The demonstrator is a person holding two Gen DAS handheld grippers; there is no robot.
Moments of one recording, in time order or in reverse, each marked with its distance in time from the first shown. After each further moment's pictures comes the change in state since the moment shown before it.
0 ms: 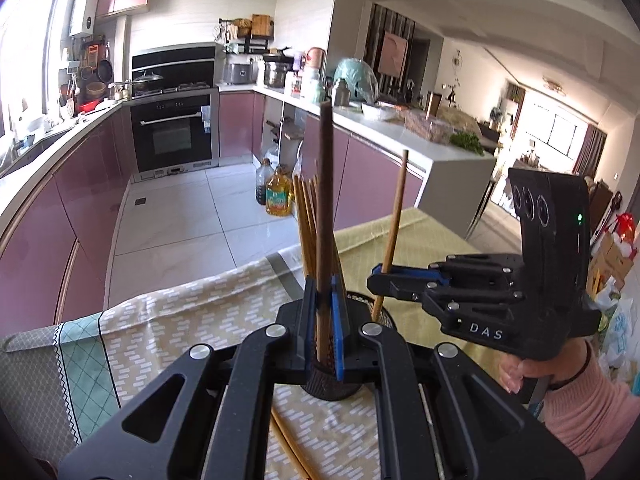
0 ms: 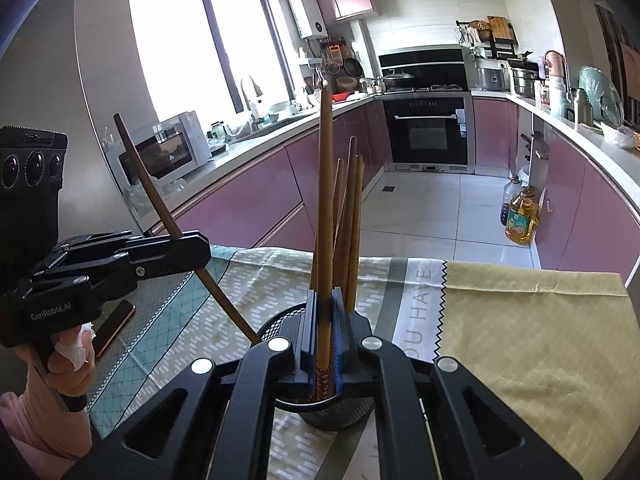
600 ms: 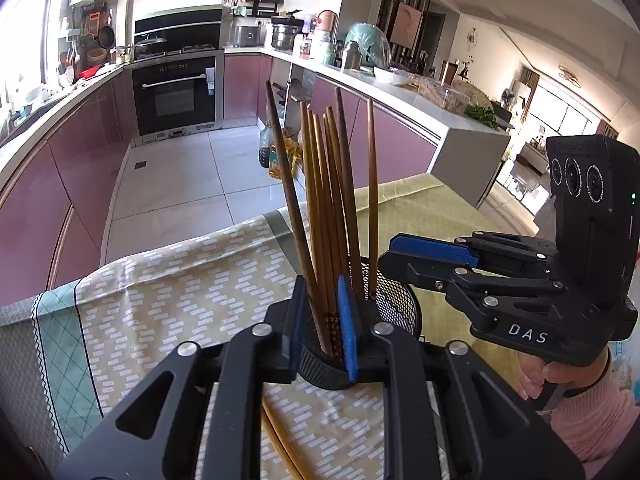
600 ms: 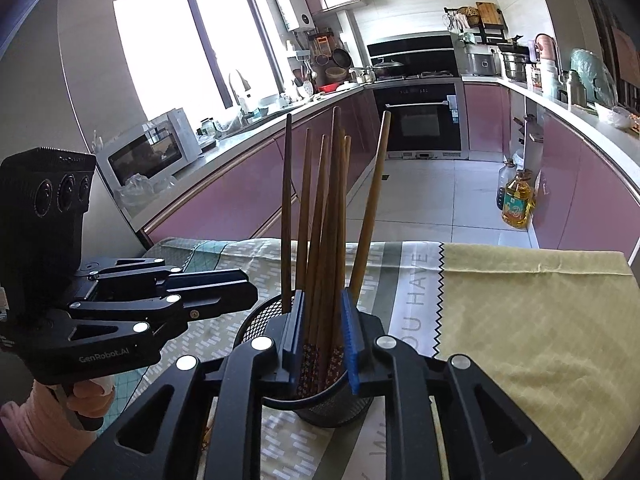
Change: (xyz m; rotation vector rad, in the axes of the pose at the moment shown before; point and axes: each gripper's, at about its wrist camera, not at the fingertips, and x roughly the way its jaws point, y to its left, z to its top) left arm 0.050 0.015 -0.015 -0.057 0.110 0.005; right arm 0.009 -0.007 -0.008 0.042 0.020 -0.012
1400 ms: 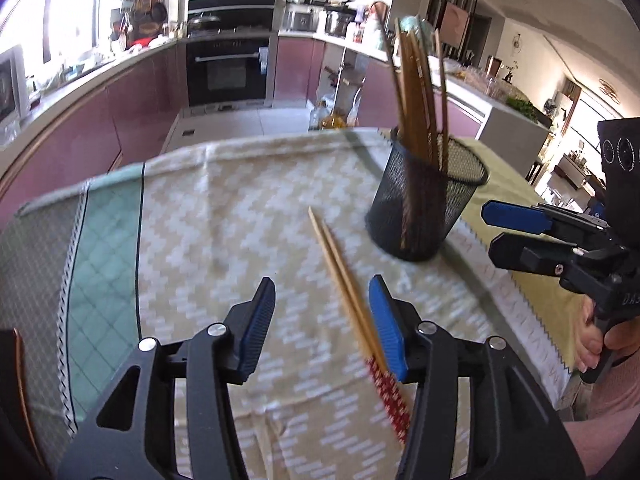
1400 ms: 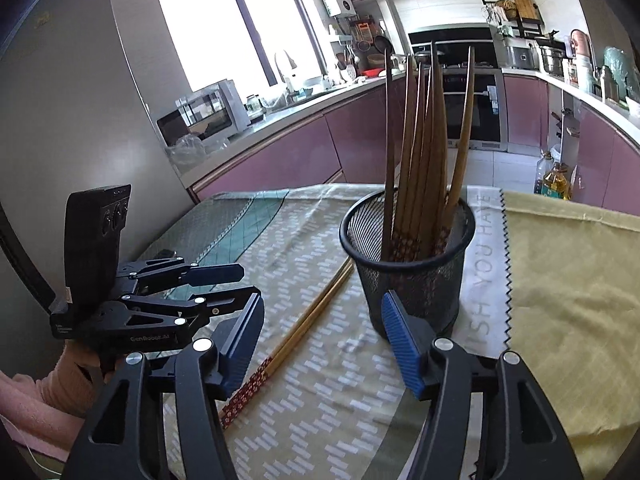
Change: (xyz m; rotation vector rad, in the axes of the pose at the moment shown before) left arm -0.033 0.051 -0.134 -0.112 0.045 0.142; right arm -0.009 0.052 -0.072 -0.059 0.069 0.131
